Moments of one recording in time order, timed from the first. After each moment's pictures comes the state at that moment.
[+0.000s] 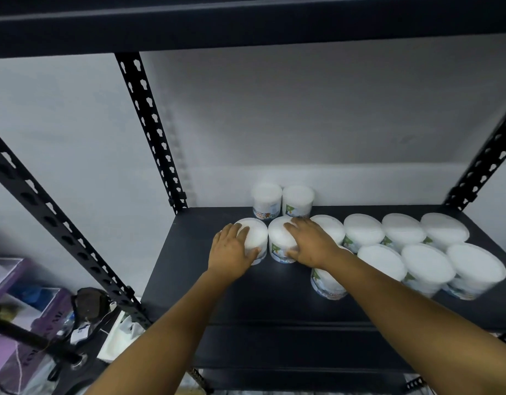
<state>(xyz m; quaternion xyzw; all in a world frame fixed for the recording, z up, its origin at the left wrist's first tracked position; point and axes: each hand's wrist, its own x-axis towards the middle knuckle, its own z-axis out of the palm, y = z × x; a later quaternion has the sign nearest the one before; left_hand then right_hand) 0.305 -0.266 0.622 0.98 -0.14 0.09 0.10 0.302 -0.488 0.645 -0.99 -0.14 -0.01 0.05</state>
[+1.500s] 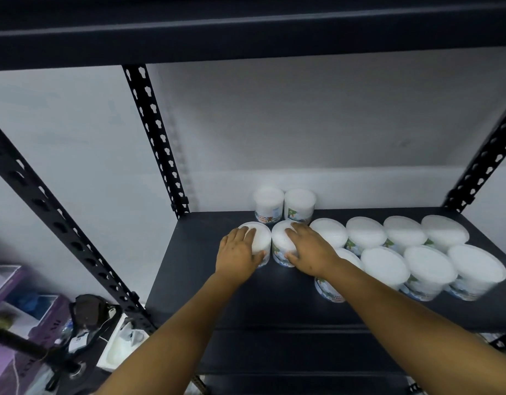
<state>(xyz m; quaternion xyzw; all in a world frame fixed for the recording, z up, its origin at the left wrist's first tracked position) 0.308 -0.269 0.624 0.98 -0.16 0.08 0.10 0.292 -0.475 0.642 -0.99 -0.13 -0.03 0.06</state>
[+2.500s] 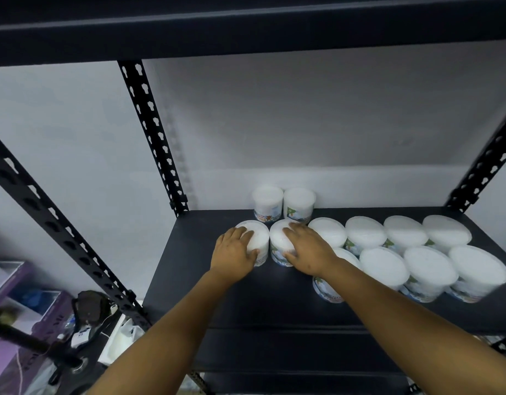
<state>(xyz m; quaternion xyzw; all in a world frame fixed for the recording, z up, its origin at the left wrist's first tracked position) 0.311 -0.265 0.624 0.98 -0.17 0.08 0.11 0.296 -0.478 0.639 -0.99 -0.14 -0.03 0.07</state>
